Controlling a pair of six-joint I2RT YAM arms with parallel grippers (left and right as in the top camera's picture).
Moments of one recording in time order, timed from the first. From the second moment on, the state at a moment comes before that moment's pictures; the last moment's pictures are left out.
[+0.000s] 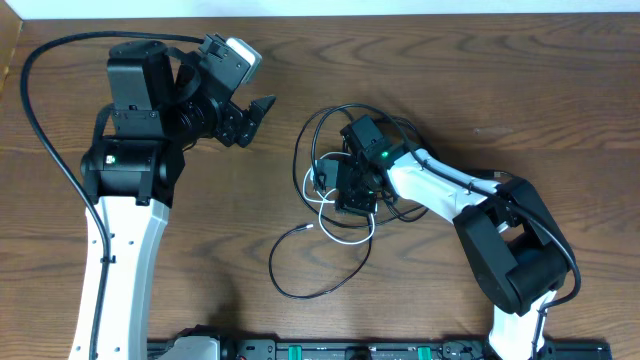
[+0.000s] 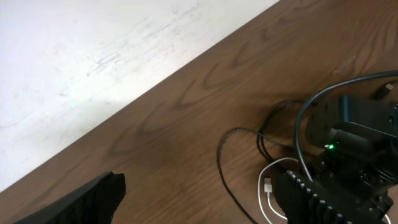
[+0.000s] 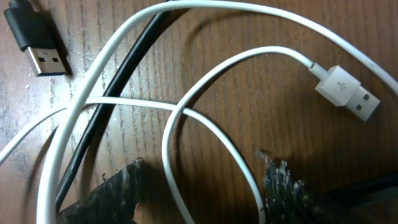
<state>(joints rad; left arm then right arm) -0.05 1.32 1.41 -0.70 0.47 0.49 0.60 2.00 1.22 -0.48 -0.33 -0.77</state>
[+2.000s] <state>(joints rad) -0.05 1.32 1.41 -0.71 0.47 0.49 0.60 1.33 1.23 -0.34 -0.08 -0.64</state>
